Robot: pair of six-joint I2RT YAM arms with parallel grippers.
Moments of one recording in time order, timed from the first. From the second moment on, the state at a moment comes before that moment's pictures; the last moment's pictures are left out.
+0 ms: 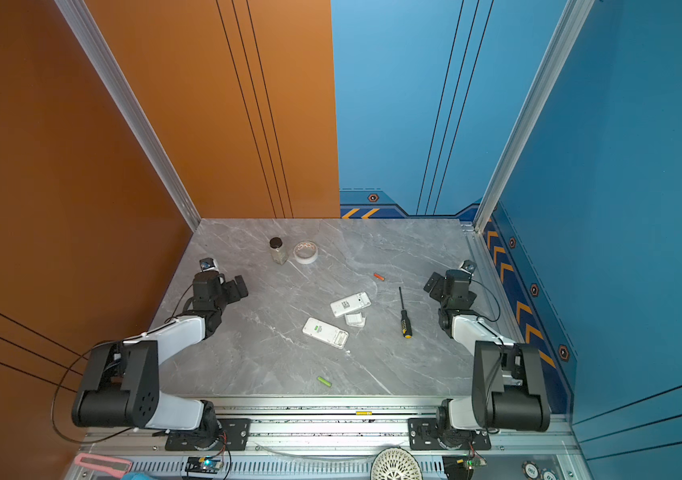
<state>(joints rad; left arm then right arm) 0.02 1.48 0.60 0.36 -0.18 -0.25 -0.05 1.48 0.60 0.31 0.21 0.39</state>
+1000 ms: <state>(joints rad) 0.11 1.49 0.34 0.71 0.08 -0.06 0.15 1.19 0.23 0.59 0.46 0.13</state>
